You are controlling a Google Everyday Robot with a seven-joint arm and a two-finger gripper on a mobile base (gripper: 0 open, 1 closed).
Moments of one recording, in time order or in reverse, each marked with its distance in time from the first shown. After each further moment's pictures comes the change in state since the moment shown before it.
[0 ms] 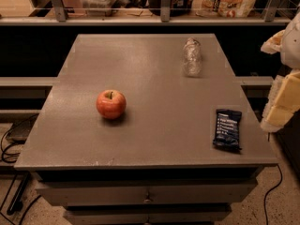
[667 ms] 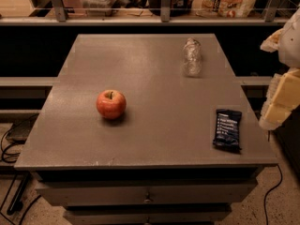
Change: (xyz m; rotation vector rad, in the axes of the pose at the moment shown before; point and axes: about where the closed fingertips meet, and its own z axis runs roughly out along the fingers) arm 0.000 -0.005 0.000 0.015 0.018 0.000
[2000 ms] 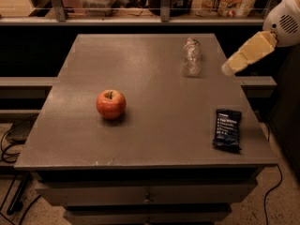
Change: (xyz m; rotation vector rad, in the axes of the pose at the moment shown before) arm -0.024 -0.105 0.041 -0.024 -0.263 0.556
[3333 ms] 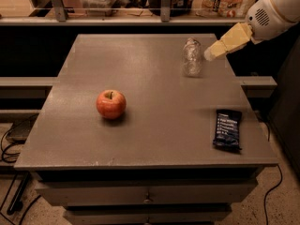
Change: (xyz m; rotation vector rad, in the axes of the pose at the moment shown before) arm -0.033 -0.029 0.035 0.007 -0.035 0.184
